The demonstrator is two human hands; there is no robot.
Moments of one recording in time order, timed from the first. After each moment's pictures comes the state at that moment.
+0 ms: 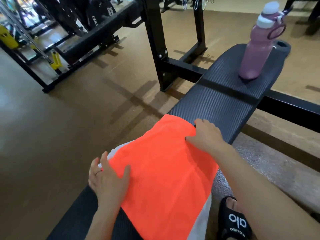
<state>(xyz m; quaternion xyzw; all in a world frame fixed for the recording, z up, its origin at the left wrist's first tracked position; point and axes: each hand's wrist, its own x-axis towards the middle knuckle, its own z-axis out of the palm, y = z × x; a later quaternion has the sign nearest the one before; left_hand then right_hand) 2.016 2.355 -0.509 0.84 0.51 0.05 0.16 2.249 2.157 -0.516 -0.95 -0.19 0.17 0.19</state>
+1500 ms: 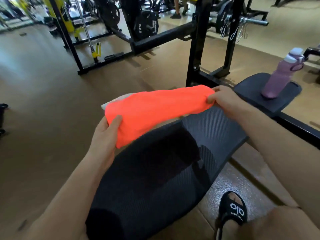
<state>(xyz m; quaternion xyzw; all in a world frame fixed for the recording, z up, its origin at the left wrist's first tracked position) 1.863 2.400 -0.356 0.60 0.38 0.29 0.64 2.167 2.209 -0.355 -0.81 -0.17 0.21 0.53</state>
